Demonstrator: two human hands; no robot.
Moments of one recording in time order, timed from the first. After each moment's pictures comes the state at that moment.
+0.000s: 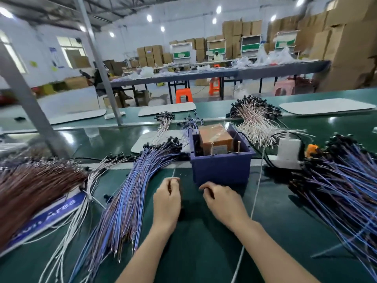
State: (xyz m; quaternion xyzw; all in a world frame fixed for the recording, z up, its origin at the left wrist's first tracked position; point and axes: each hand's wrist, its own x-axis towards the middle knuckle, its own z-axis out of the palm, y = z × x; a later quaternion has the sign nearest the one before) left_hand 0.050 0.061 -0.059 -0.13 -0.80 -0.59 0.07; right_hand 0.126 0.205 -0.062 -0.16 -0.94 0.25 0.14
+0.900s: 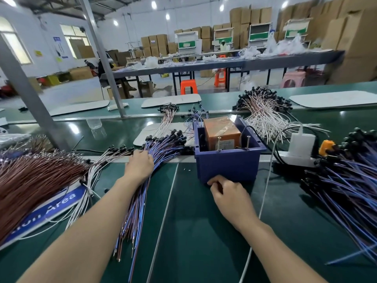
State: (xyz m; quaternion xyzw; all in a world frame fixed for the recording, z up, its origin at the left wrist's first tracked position) left_hand -0.091 0.022 -0.025 -0.13 -0.97 -0.21 0.03; right_hand 0.121 0.211 -0.067 -0.18 -0.91 0.32 0.18
